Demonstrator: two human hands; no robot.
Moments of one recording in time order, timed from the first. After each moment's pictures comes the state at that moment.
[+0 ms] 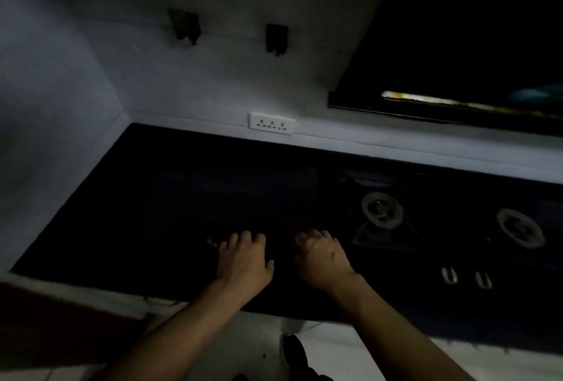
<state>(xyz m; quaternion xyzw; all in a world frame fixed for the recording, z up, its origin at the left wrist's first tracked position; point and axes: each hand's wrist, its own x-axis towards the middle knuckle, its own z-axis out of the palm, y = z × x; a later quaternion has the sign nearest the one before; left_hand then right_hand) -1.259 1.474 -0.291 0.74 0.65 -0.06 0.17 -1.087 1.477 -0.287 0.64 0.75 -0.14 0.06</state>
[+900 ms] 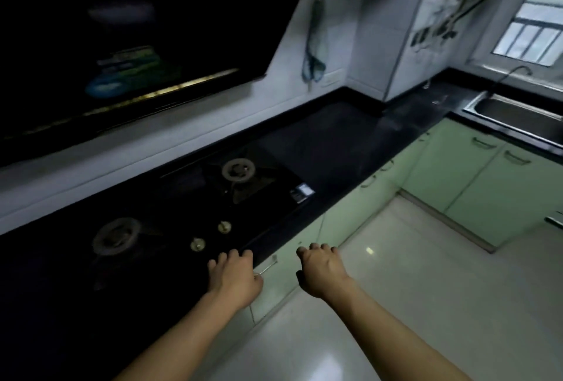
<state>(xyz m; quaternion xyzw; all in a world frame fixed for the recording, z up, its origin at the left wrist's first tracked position) -0.772 1.259 -0.267 0.92 0.35 -0.16 0.11 -0.638 1.132 -0.282 0.89 0.43 -0.16 0.05</state>
